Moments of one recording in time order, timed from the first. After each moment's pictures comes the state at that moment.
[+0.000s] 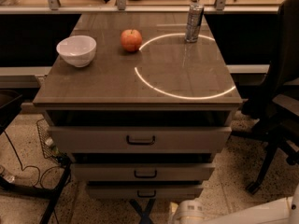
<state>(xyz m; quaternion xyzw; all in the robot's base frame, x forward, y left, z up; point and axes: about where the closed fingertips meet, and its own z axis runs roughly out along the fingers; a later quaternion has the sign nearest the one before) 0.344 -0.088 0.262 -0.63 0.77 0.04 0.12</state>
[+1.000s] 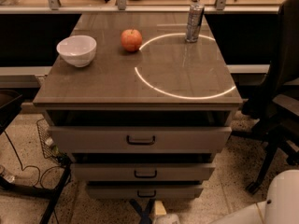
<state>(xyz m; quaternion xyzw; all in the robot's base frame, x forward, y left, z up) 0.360 -0.042 0.231 -0.69 0.70 -0.07 0.16</state>
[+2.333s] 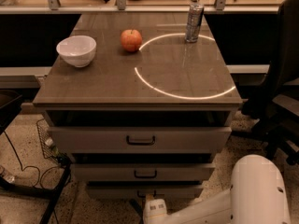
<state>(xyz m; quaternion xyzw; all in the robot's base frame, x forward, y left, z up) 0.411 -0.004 0.179 -0.71 0.69 -0.06 0.14</state>
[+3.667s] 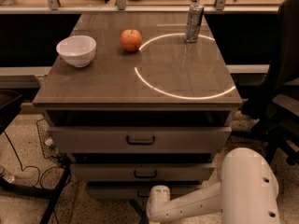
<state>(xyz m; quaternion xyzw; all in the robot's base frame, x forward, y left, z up) 0.435 -0.015 0.155 -0.70 0.71 -0.01 0.10</state>
